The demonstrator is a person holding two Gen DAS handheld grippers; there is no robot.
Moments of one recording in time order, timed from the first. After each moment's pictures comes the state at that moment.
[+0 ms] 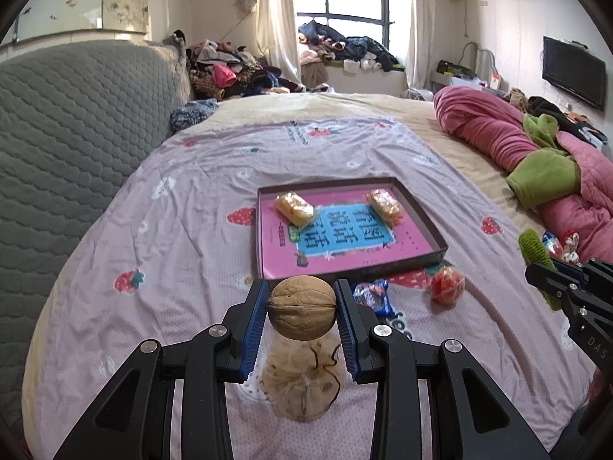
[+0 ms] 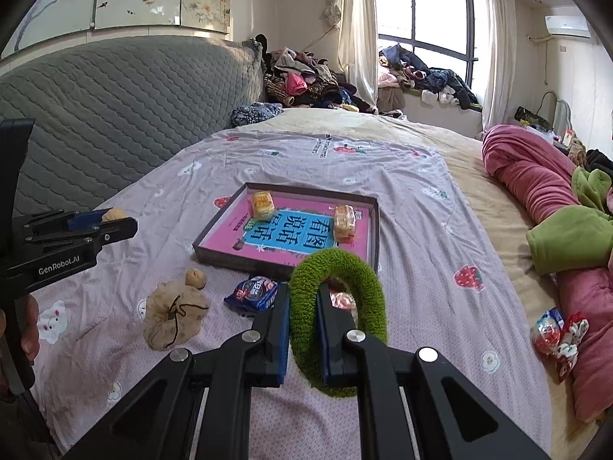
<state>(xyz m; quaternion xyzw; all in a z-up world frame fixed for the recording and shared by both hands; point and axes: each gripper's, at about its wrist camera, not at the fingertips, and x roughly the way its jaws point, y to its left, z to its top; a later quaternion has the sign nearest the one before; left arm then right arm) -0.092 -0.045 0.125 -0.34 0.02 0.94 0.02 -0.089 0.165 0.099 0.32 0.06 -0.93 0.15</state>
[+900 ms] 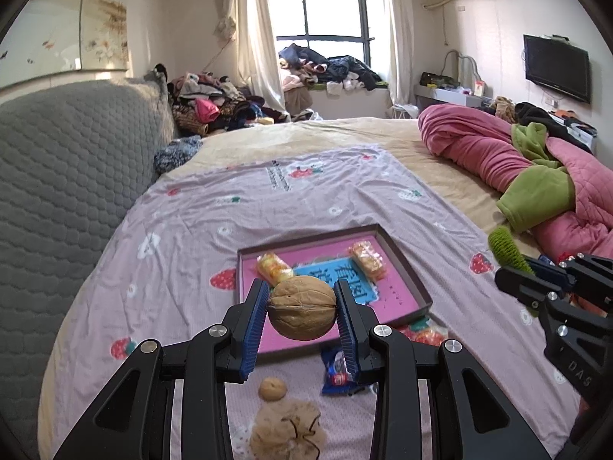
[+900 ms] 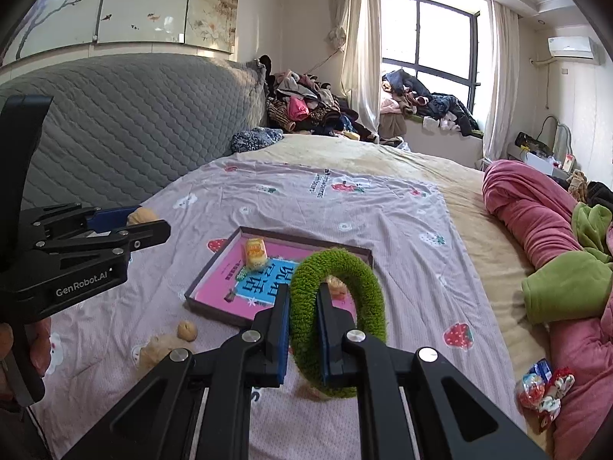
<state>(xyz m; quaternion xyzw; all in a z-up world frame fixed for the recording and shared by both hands) -0.145 -0.001 0.178 -0.30 0.05 0.95 0.04 -0.131 0.159 0.145 0.28 0.07 -0.95 0.16</state>
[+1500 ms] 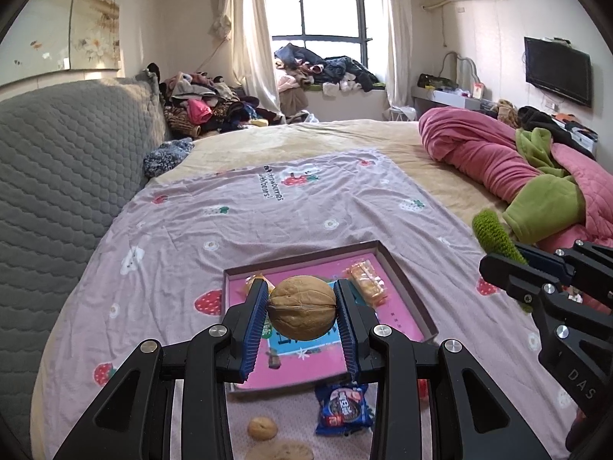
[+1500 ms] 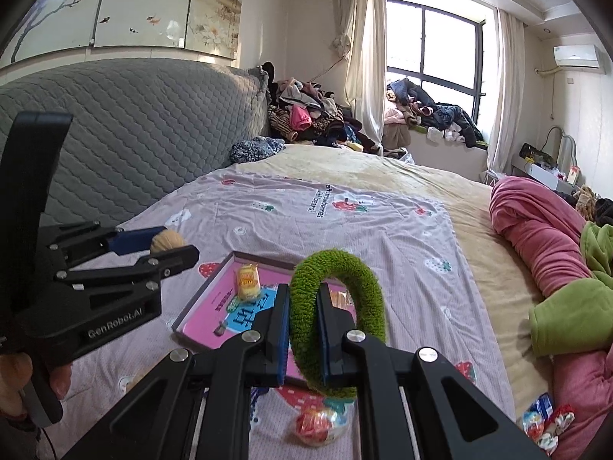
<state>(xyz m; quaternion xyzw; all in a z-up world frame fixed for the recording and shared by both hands) -0.208 0.007 0.171 -0.30 0.04 0.95 0.04 -0.187 0.149 0.155 0.26 0.07 -0.95 0.16</state>
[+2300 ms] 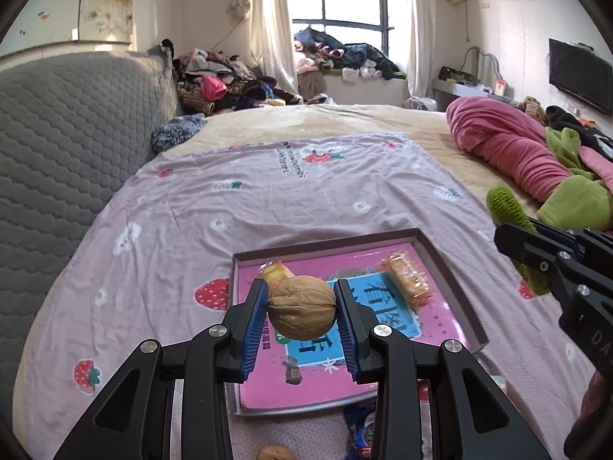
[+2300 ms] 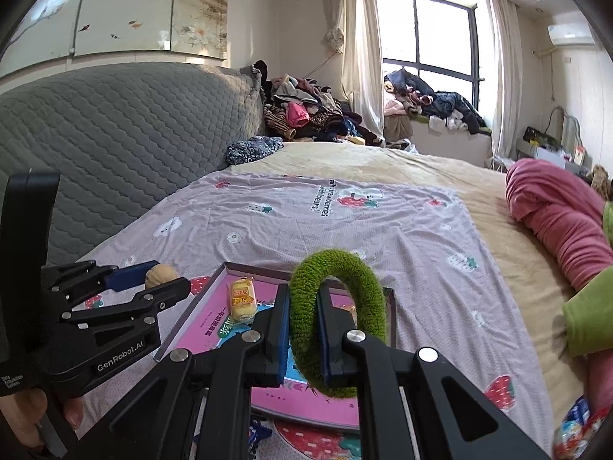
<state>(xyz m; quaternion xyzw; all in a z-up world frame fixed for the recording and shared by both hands) -0.276 -0.021 0.107 -0.33 0.02 0.94 0.01 -0.258 0.135 0.112 0.27 0.04 -0.95 0.17</state>
